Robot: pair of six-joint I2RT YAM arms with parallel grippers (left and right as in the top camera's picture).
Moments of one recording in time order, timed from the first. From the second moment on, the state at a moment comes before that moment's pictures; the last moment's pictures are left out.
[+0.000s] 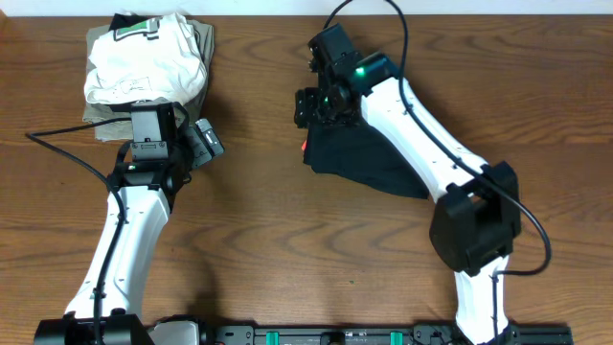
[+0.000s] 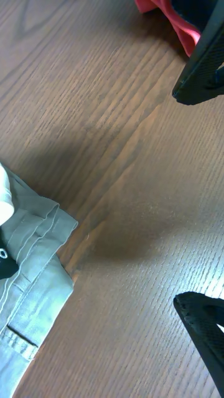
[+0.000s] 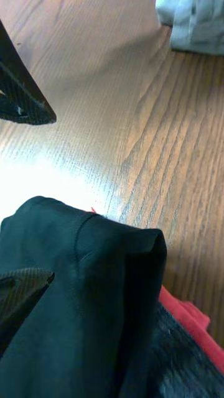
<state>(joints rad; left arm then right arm) 0.04 1.38 0.92 -0.47 0.02 -0.46 0.55 2.15 1.92 -0.96 -0.21 0.49</state>
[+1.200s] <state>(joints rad) 0.04 1.38 0.92 -0.47 0.02 -0.46 0.49 2.30 1.92 -0.88 -0.06 0.46</state>
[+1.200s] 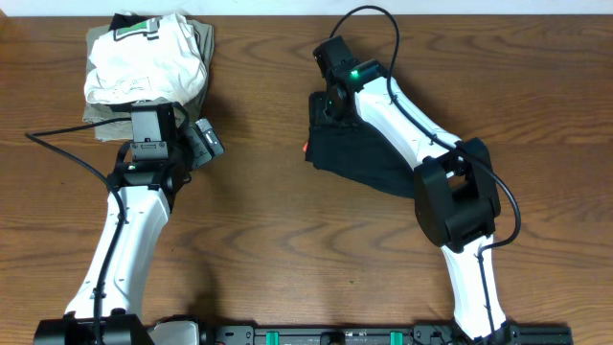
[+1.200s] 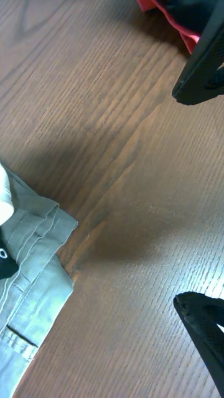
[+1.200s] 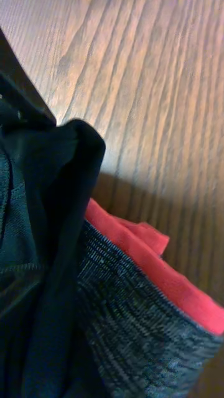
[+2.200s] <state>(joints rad) 0.04 1.38 0.92 -0.47 0.02 -0.46 0.29 1.75 1.63 -1.18 0.04 0.48</state>
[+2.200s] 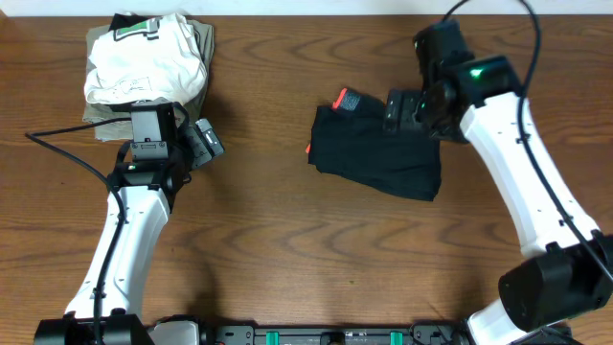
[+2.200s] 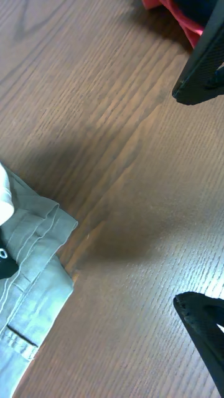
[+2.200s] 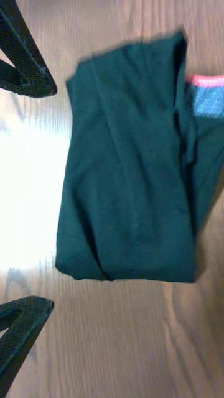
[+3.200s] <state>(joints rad) 0.04 1.38 0.92 -0.52 0.09 -0.76 0.27 1.76 1.18 -0.51 -0.27 0.54</state>
